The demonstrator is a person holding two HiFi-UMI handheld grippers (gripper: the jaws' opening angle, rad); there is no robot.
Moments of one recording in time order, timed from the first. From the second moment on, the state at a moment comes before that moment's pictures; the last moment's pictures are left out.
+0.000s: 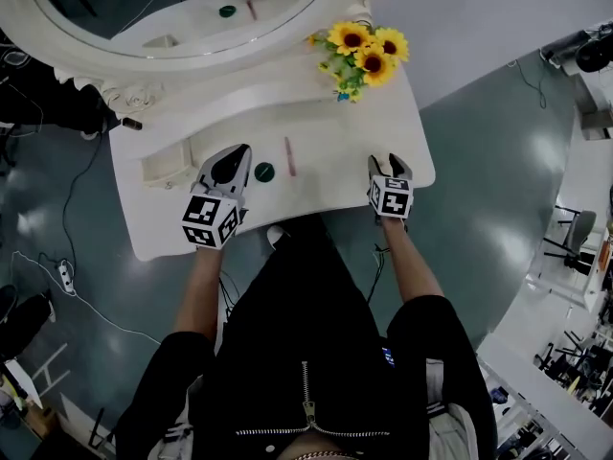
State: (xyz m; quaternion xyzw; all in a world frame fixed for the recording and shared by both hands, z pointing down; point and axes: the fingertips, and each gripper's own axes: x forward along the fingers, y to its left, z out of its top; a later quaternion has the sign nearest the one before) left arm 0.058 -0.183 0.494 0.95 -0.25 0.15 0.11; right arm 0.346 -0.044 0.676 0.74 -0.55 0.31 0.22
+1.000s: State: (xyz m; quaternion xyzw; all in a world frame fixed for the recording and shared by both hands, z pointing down) left arm 0.009 -0.183 0.495 0.94 -0.29 0.15 0.12; right arm 0.358 -0.040 0.673 0.75 -0.54 0.31 0.21
